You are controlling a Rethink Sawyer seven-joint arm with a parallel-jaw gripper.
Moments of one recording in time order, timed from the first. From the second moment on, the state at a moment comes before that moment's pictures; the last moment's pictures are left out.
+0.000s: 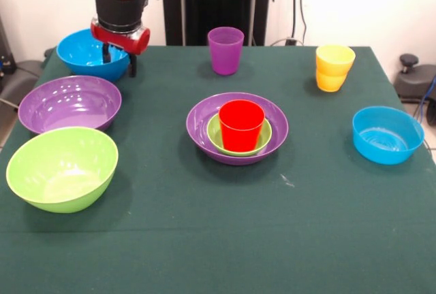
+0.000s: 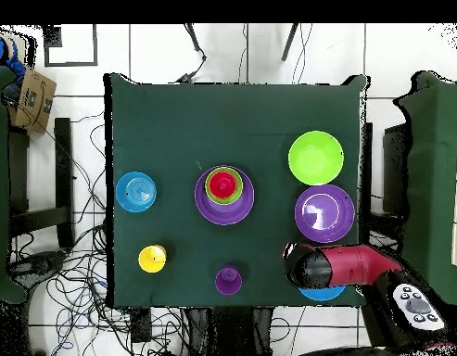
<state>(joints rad) -0.75 -0.55 0.15 1.84 -0.81 0.41 2.22</state>
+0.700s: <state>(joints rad) -0.81 -0.57 0.16 1.84 -0.81 0.41 2.22</state>
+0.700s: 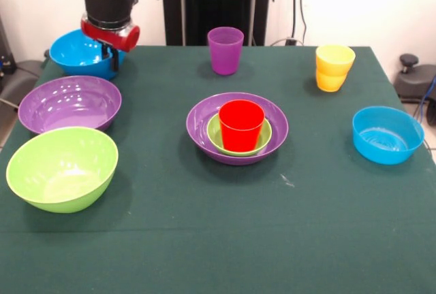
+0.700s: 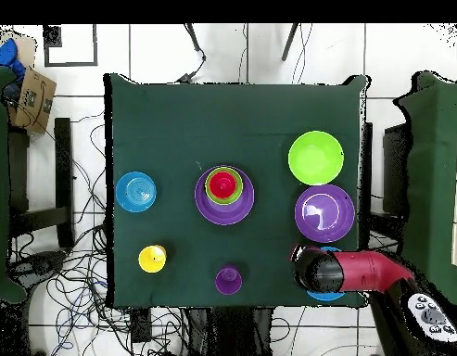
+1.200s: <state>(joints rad) -0.84 -0.57 0.18 1.84 -0.81 0.41 2.22</state>
